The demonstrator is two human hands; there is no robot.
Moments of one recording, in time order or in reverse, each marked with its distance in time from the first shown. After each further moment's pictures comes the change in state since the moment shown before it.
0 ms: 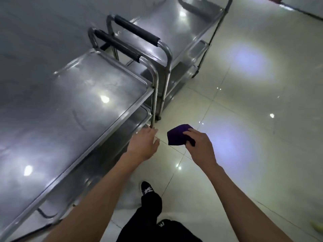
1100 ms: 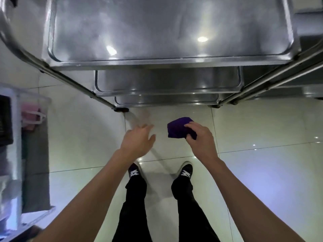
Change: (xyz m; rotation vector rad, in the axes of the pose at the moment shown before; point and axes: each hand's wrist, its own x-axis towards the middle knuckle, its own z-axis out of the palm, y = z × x) left_hand -0.189 -0.043 0.170 -0.369 0.063 -0.930; right_hand -0.006 0.018 0.186 -0.070 -0.723 -0.567
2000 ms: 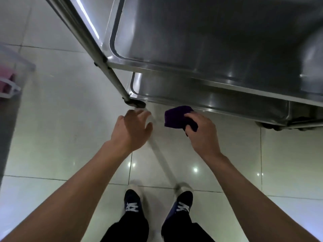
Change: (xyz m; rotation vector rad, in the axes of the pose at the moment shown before) left_hand 0.192 -0.282 0.168 -0.026 0.272 -0.126; right_hand 0.191 0.056 0.337 -0.064 -0.057 -0.137
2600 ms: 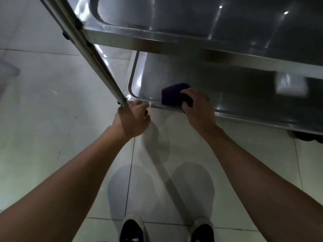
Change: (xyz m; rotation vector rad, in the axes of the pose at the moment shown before) left_hand 0.123 -0.071 0.111 0.072 0.123 0.104; right_hand 0.146 0.063 0.118 -0.088 0.128 -0.151
